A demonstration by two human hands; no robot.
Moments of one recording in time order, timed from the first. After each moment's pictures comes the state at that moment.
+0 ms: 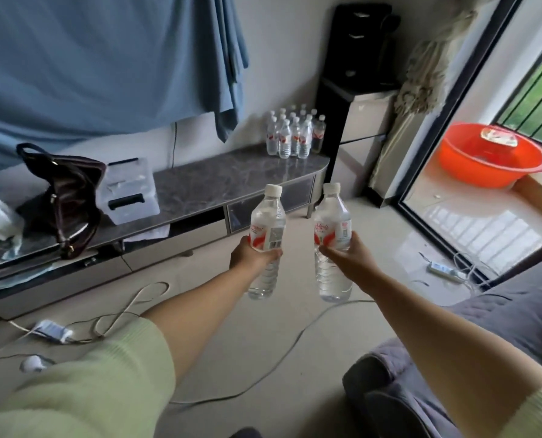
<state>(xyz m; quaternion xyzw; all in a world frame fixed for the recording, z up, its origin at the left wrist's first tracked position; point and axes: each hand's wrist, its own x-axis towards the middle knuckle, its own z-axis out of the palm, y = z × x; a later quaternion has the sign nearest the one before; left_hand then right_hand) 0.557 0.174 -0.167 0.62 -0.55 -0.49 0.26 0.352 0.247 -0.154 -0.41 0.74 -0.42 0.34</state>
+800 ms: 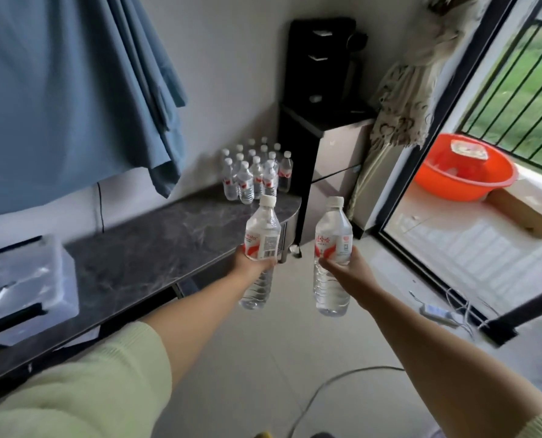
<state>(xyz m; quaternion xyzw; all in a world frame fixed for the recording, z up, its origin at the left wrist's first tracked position) 0.356 -0.157 -0.167 0.58 -0.55 -0.56 0.23 0.166 -0.045 -0.162 -0.33 0.76 -0.46 0.34</state>
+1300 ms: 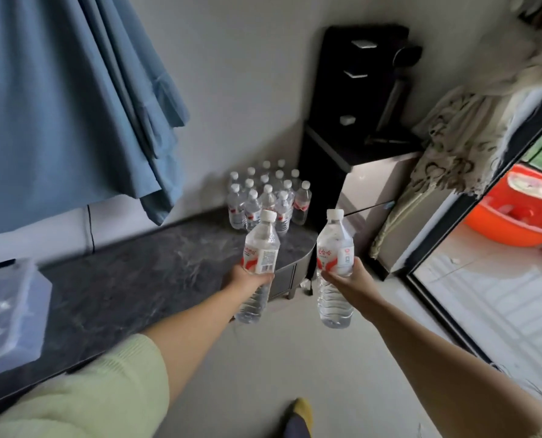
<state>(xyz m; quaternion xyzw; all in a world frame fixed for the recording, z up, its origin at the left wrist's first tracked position) 0.254 -0.343 -0.212 0.66 -0.50 -0.52 0.20 0.041 -0.250 -0.187 -0.37 0.76 -0.39 0.36</state>
